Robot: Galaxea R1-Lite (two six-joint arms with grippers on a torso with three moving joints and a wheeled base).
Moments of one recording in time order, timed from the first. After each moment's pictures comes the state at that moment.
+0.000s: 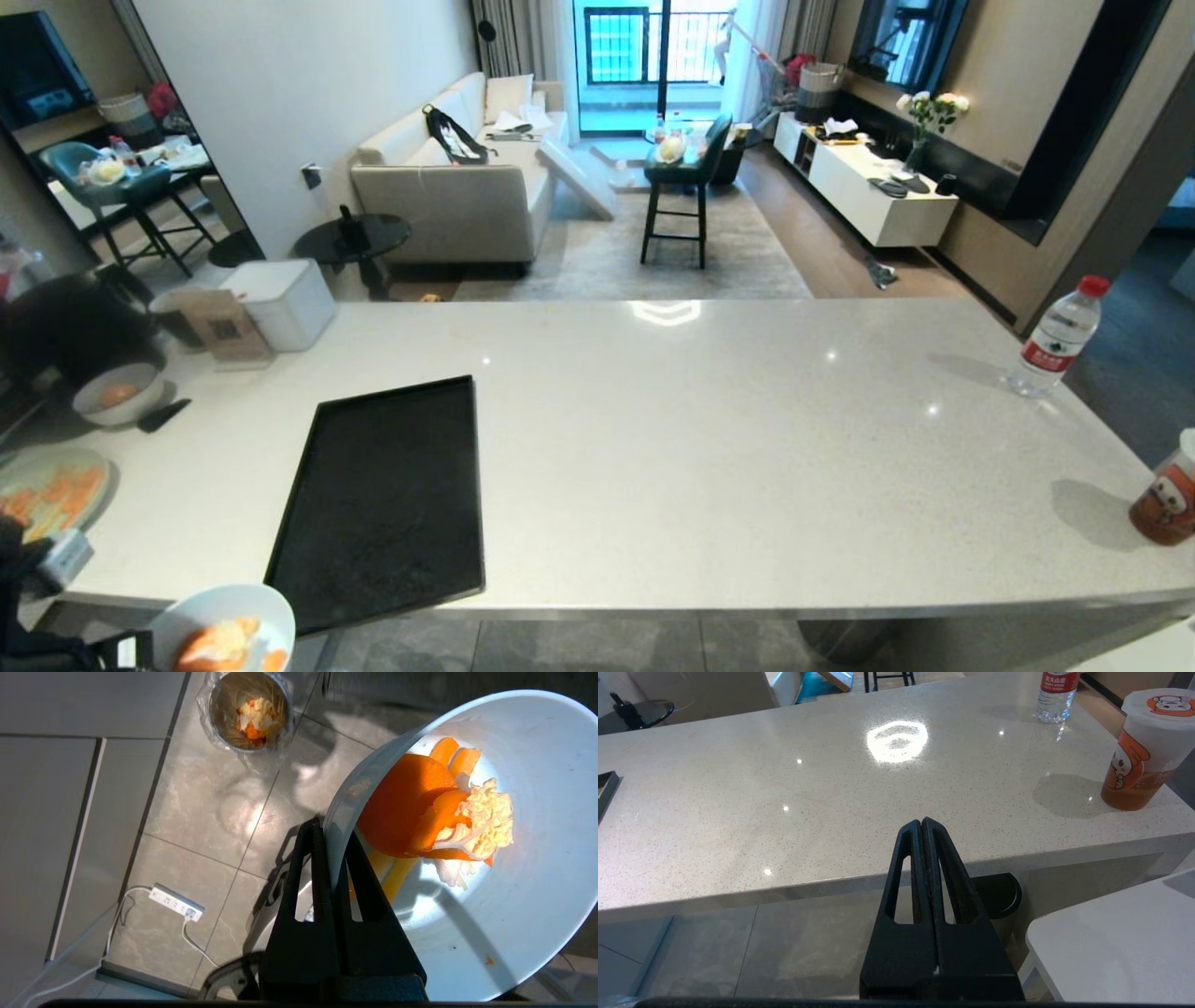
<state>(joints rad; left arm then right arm) 0.34 1.28 -0.32 0.09 -0.07 -0.10 0.00 0.00 0.00 -0.01 -0.06 0.11</state>
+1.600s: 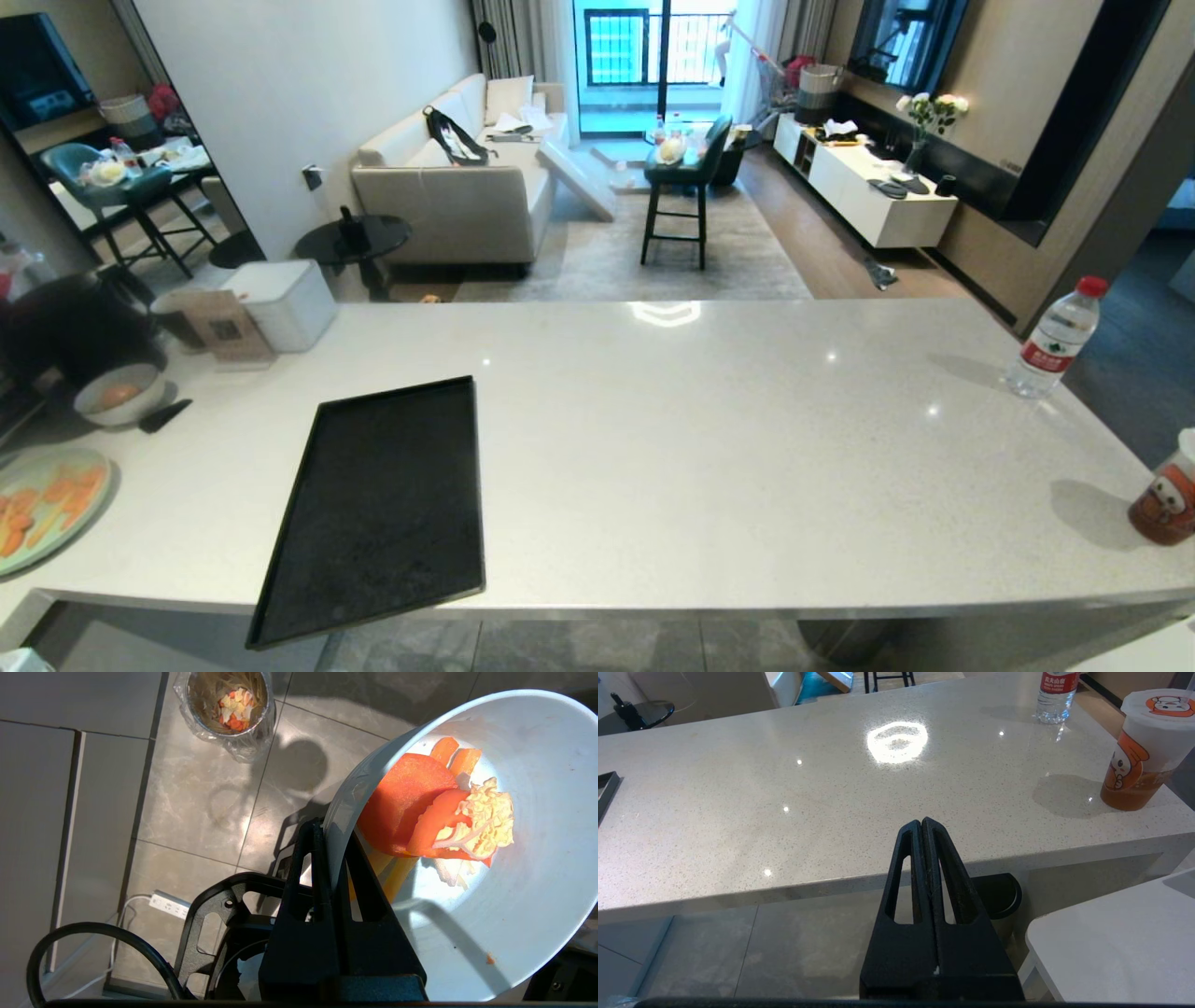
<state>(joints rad) 0.27 0.88 -0.20 0.34 -0.10 -0.07 0.00 0.00 0.00 -0.01 -0.06 0.11</state>
